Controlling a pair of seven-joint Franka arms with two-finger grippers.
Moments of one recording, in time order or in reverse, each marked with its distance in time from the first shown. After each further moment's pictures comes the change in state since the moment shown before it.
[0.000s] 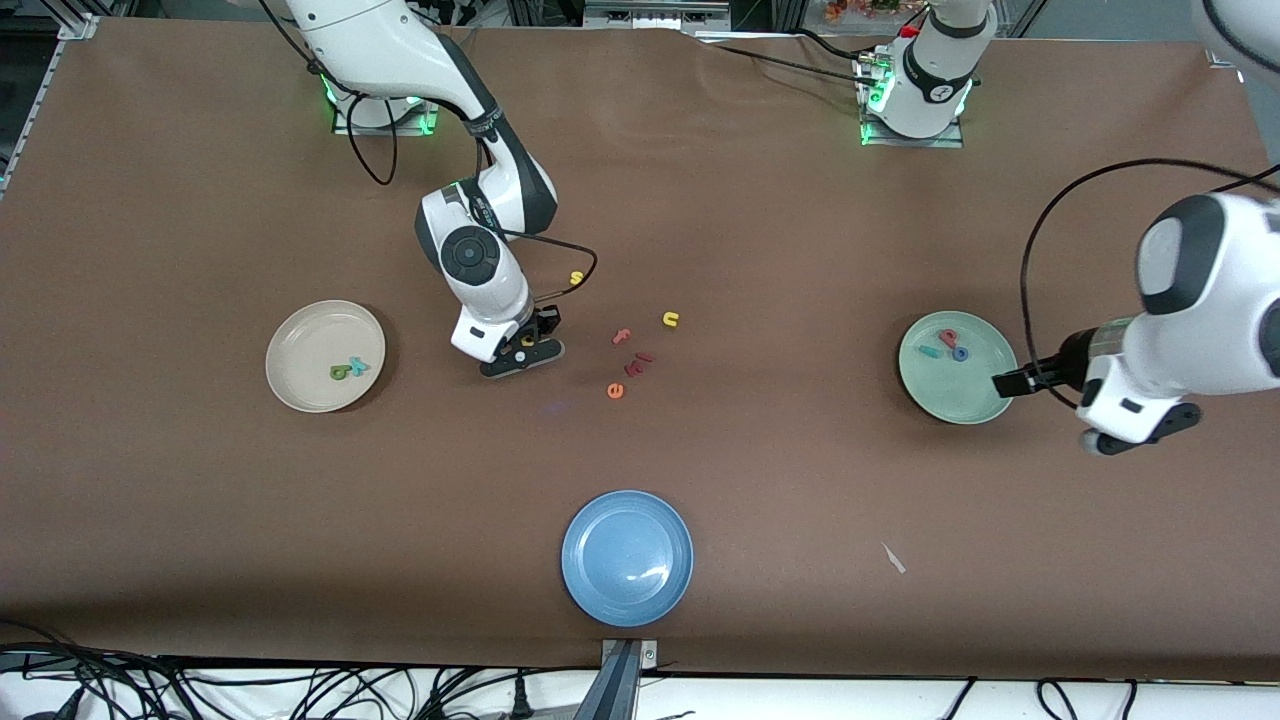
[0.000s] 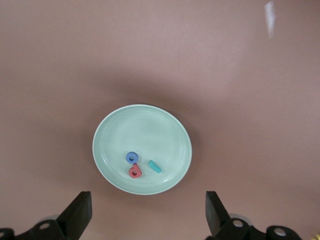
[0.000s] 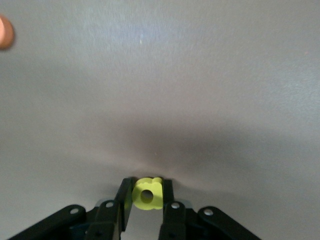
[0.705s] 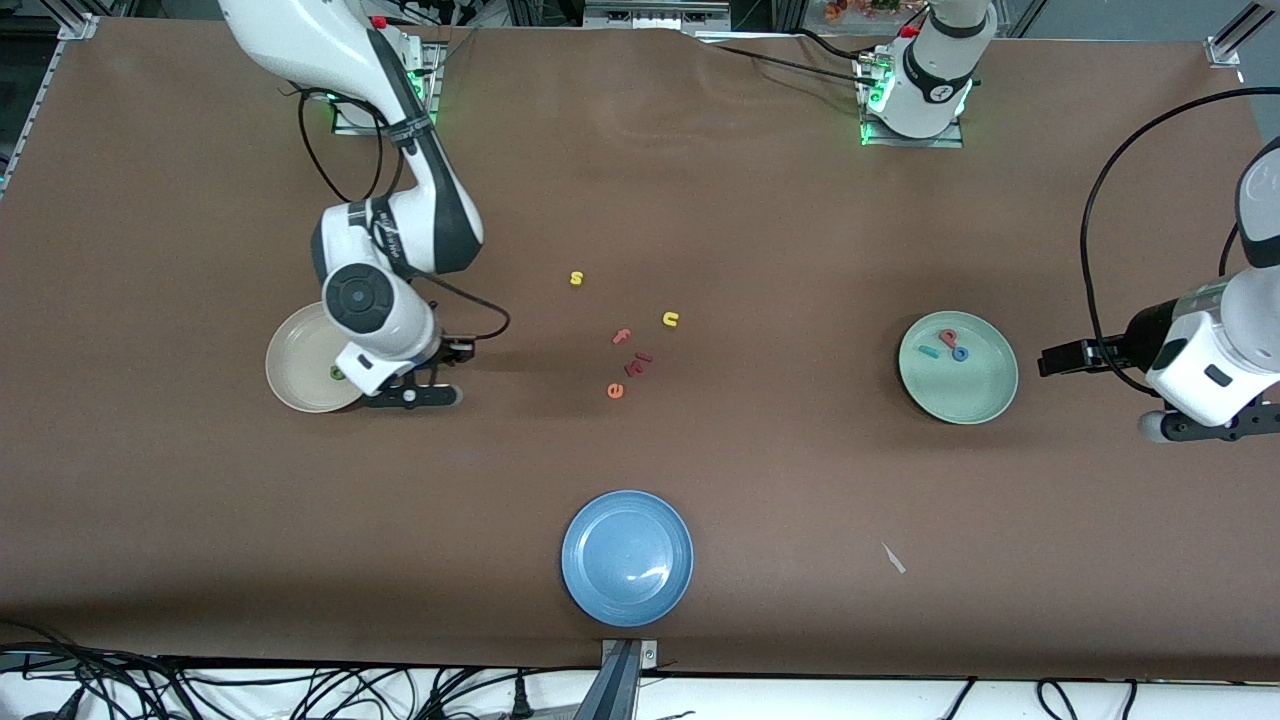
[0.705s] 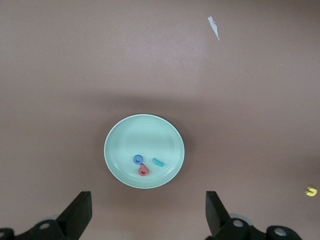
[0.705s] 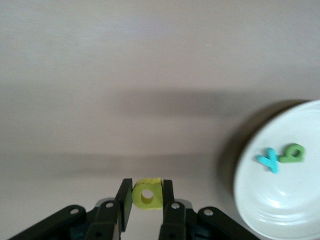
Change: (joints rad) left arm -0.080 0.002 0.050 0.194 0.000 -0.141 0.249; right arm -0.005 -0.057 -0.256 0.110 0.000 -0.345 0.039
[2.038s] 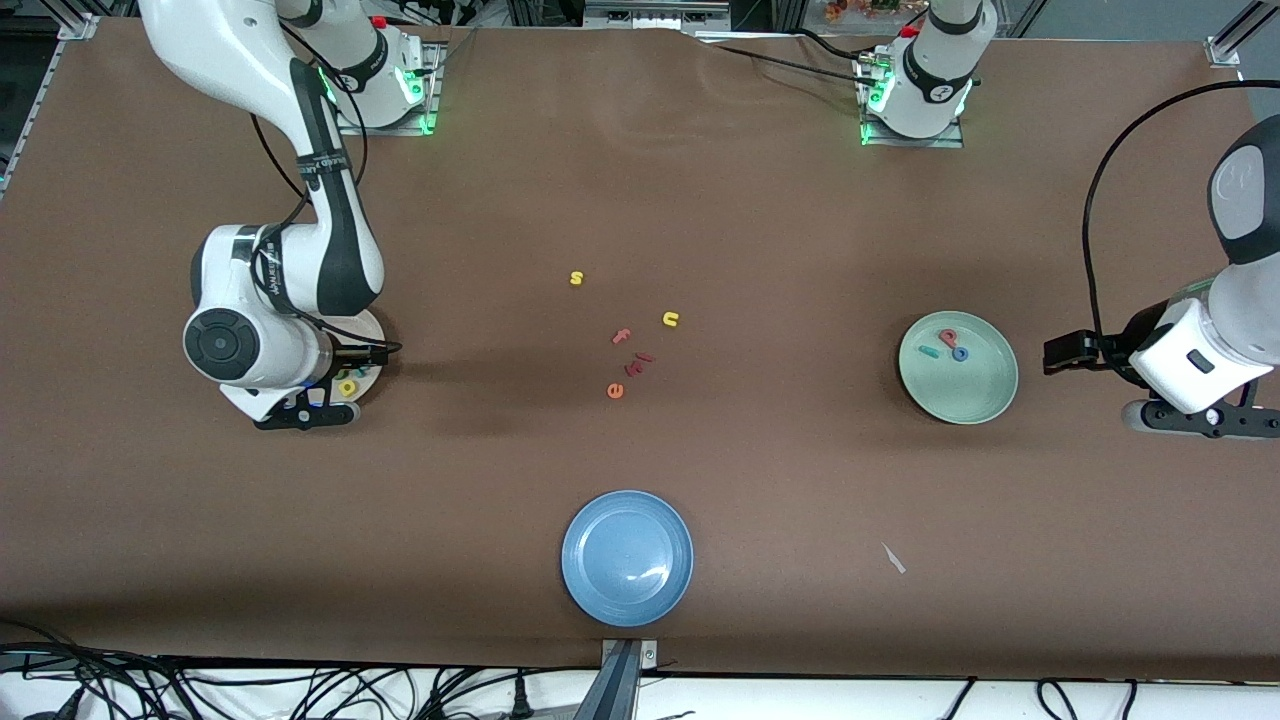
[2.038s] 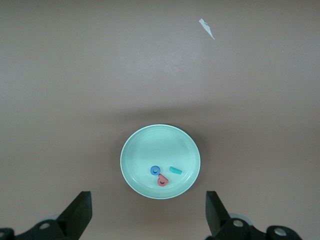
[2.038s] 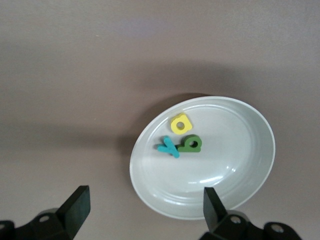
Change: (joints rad) left arm -0.255 -0.071 0.346 -0.072 -0.096 0.084 0.249; right arm -0.094 0.021 -0.107 0.111 0.000 -0.221 -0.254
